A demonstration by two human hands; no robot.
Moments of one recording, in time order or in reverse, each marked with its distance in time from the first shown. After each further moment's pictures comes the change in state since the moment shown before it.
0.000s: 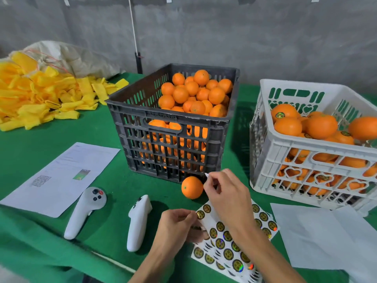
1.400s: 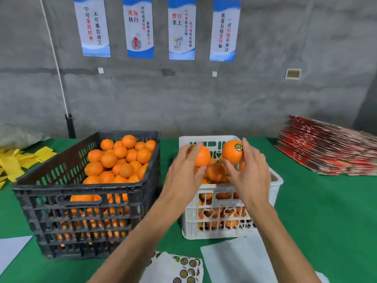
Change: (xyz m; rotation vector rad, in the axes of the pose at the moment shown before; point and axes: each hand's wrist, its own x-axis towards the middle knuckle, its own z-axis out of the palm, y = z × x) left_hand 0.030 0.222 0.193 0.791 0.027 1.157; right_hand 0.106 0.119 -0.213 -0.351 0.388 0.339
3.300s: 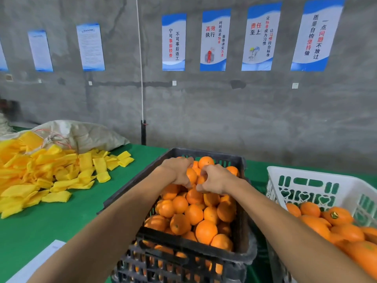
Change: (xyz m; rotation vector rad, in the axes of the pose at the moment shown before) left_hand 0.144 -0.306 -0.140 0.714 -0.571 -0.341; right_hand 0.083 -0.256 0.286 0.026 -1.044 -0.471
